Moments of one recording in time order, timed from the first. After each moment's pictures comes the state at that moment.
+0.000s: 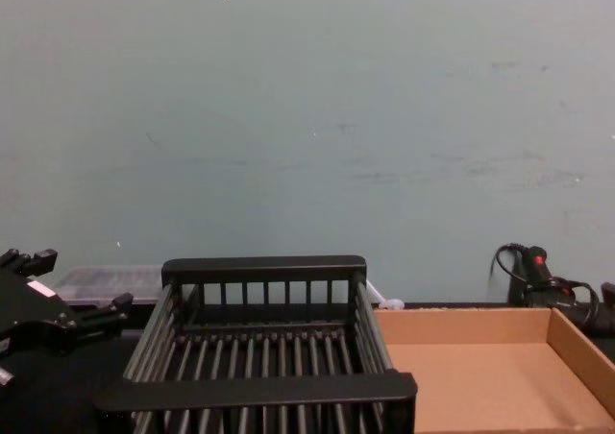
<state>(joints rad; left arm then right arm) -0.20 0.60 0.45 -1.41 -0.25 -0.12 0.03 0.13 0.63 -0.39 -1.51 0.25 -0.11 0.00</state>
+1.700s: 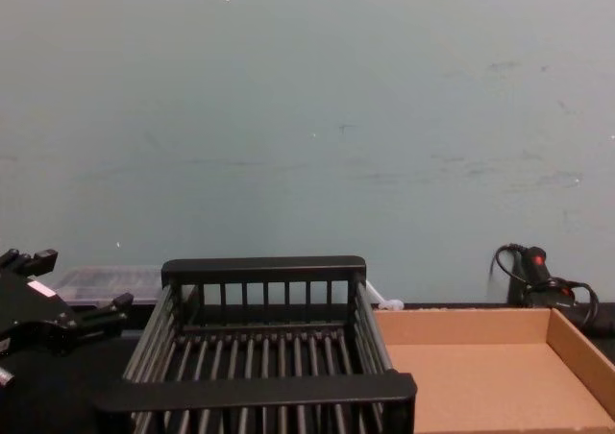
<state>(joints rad) -0.20 0.60 0.45 -1.41 -0.25 -0.12 0.03 -0.18 0.74 -0.21 -1.77 0.46 0.27 0.23</state>
